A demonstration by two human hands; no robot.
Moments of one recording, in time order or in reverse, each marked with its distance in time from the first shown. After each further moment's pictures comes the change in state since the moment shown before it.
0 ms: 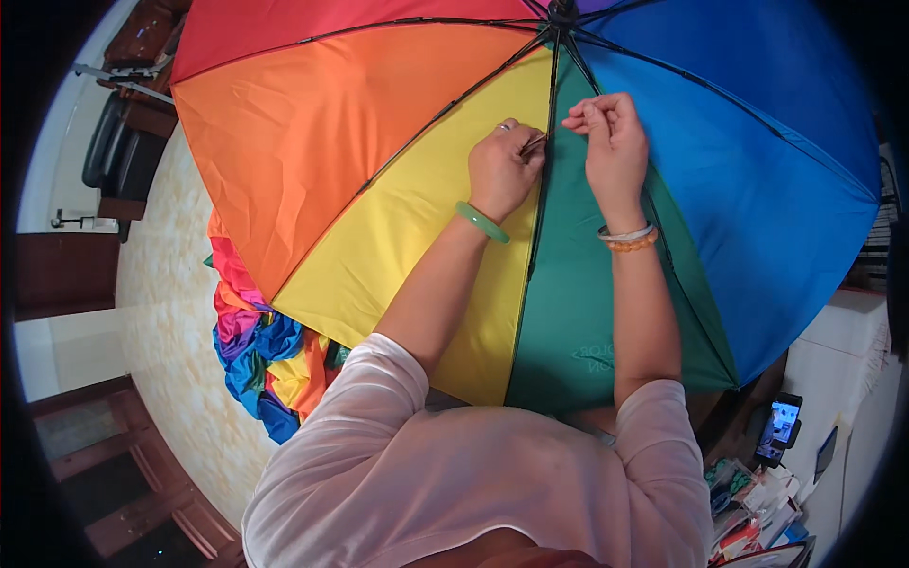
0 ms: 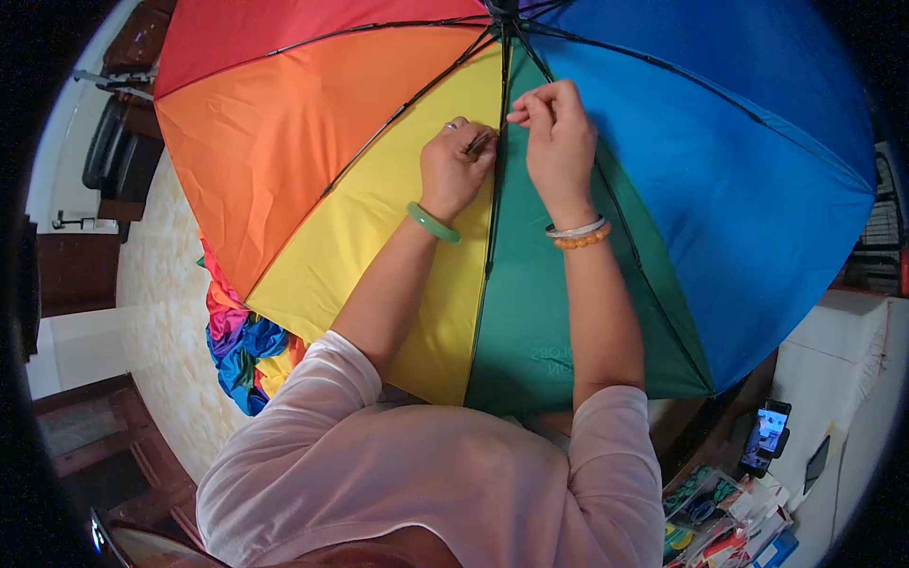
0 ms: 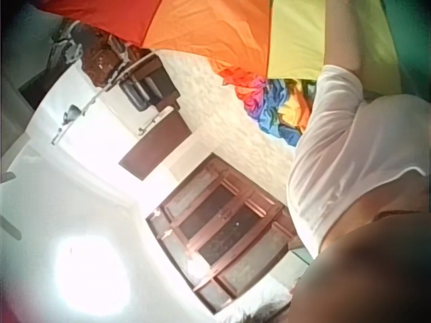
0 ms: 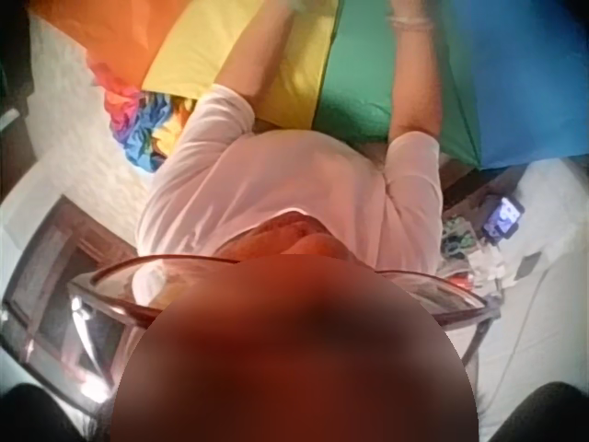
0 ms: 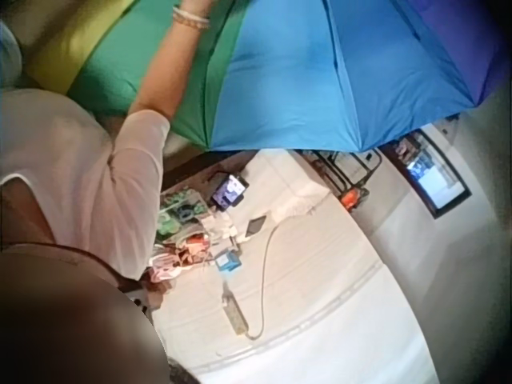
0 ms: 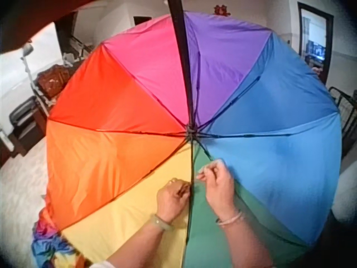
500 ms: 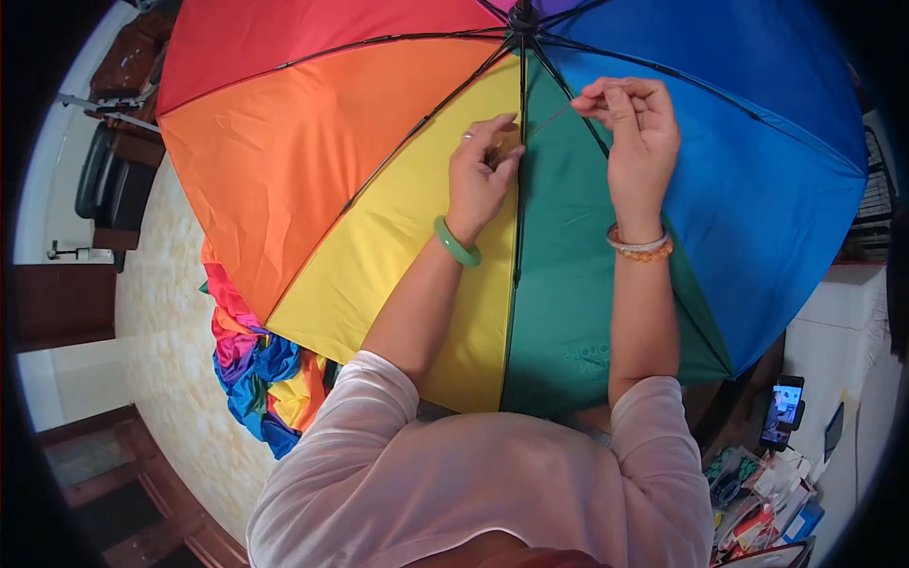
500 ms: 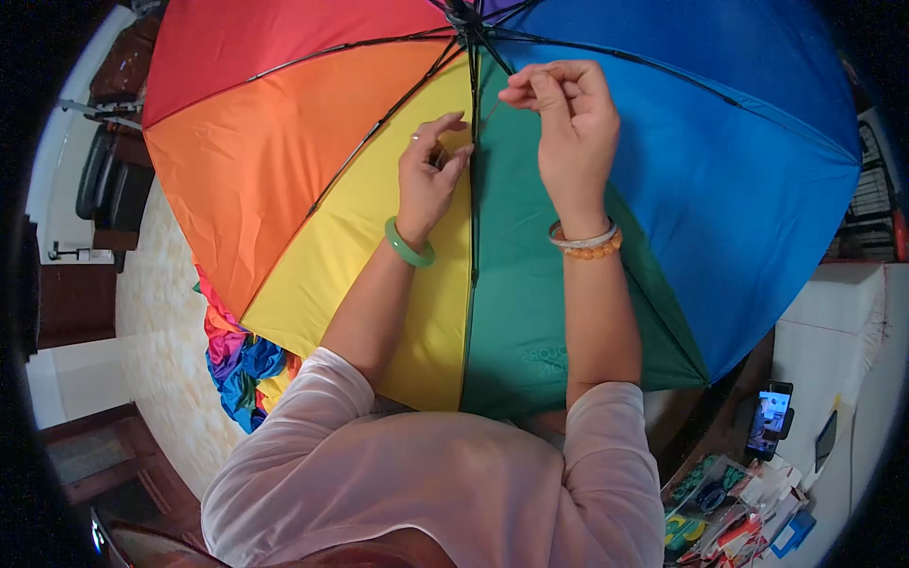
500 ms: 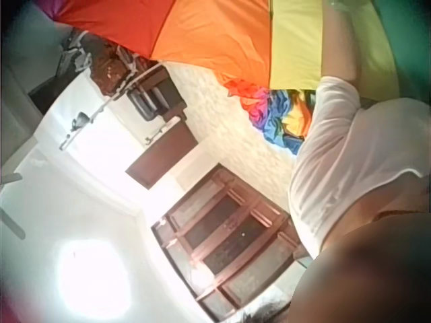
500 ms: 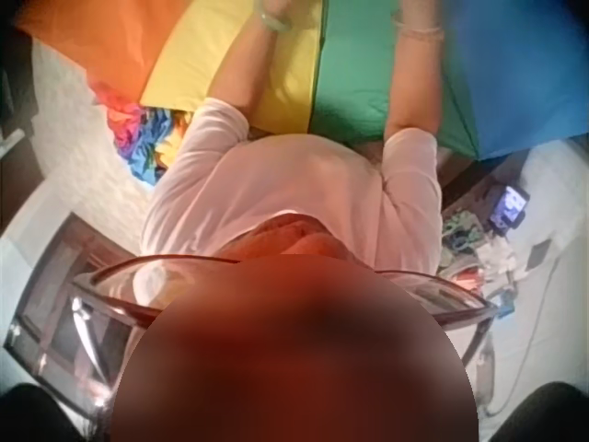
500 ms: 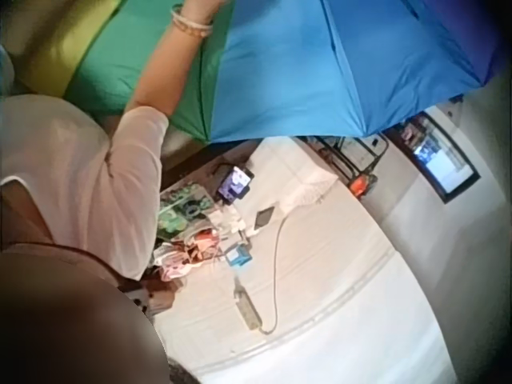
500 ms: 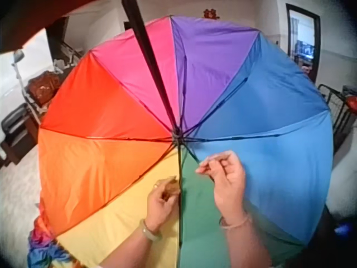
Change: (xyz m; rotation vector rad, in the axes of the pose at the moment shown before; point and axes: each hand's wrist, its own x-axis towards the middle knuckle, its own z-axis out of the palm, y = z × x) left_hand 0.000 0.003 0.003 -0.350 0.018 -0.016; right_hand 0.002 -0.055 -0.019 0.318 0.036 -0.116
